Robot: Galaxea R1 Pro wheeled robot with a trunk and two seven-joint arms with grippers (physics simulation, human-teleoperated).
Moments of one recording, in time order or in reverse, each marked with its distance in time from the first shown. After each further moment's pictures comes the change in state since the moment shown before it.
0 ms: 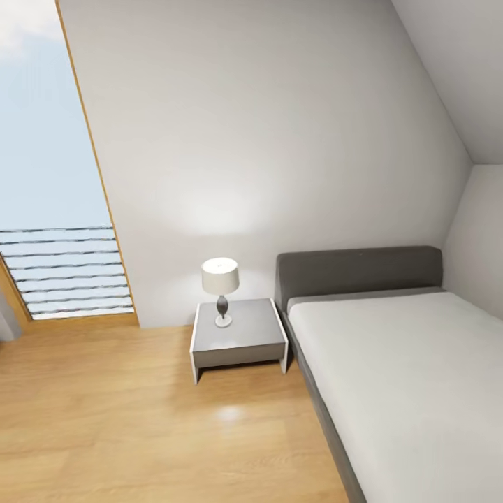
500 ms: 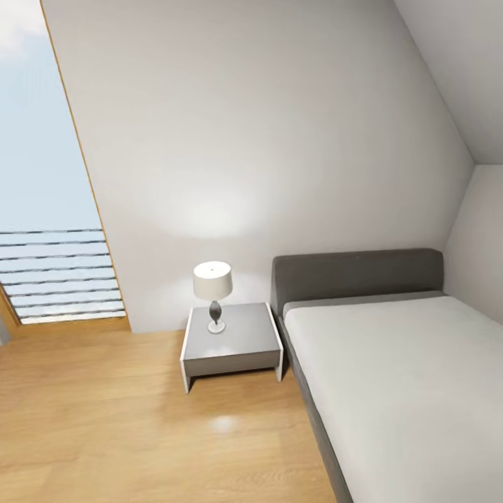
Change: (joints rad) left arm 0.000 0.000 0.000 0.000 0.000 0.000 0.000; right arm 0.000 0.000 0.000 0.000 0.000 0.000 0.000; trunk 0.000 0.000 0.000
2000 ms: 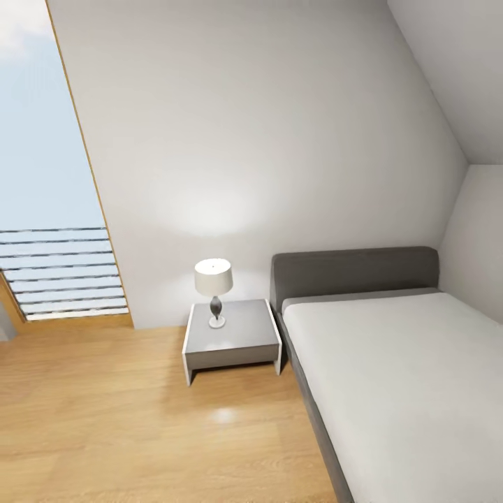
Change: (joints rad) left arm 0.000 -0.002 0.000 0.000 0.000 0.000 0.000; right arm 0.000 0.000 0.000 0.000 -0.001 -0.002 0.000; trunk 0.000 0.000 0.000
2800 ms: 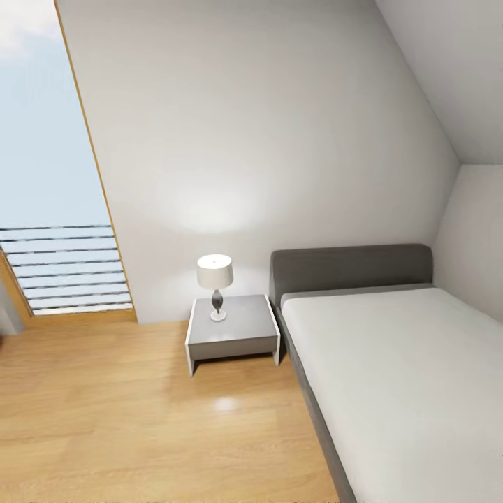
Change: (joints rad) left arm 0.000 0.000 0.000 0.000 0.000 0.000 0.000; right arm 0.000 -0.001 0.000 0.000 0.000 0.000 0.000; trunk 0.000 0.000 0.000
